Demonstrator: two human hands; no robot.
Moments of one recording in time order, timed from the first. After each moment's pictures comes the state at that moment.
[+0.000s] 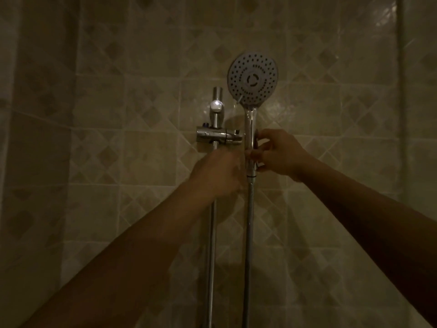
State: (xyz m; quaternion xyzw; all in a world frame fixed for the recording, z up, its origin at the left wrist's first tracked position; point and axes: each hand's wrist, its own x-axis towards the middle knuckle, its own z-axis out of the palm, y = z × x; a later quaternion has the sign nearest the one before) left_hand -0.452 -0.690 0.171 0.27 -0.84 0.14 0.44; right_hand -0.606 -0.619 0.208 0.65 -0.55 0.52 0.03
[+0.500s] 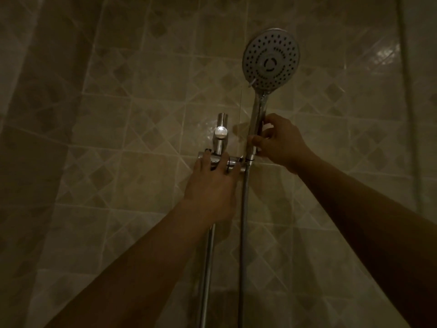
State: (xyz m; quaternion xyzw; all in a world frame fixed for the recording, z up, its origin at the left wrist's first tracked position) left_hand -0.454 -0.723 0.189 0.34 -0.78 0.37 0.37; right_hand -0.610 -0.653 0.286 0.64 -0.50 0.57 0.14
